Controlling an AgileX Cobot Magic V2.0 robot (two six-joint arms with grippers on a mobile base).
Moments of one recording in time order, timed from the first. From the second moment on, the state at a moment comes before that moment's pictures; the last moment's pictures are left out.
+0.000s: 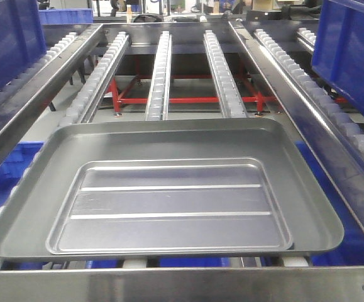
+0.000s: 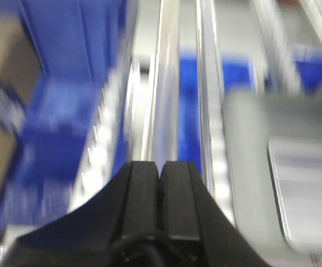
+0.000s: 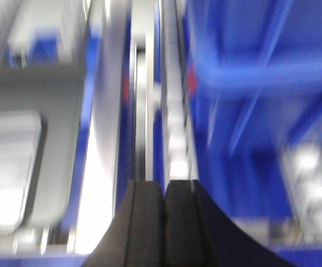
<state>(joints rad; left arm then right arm) -0.04 0.36 -0.54 -0.09 0.74 -0.05 0.03 0.42 -0.43 0.02 0.66 0.15</state>
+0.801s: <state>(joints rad) -0.05 0.59 -0.58 -0.39 0.91 0.00 0.07 0.62 -0.54 0.11 0.88 0.14</state>
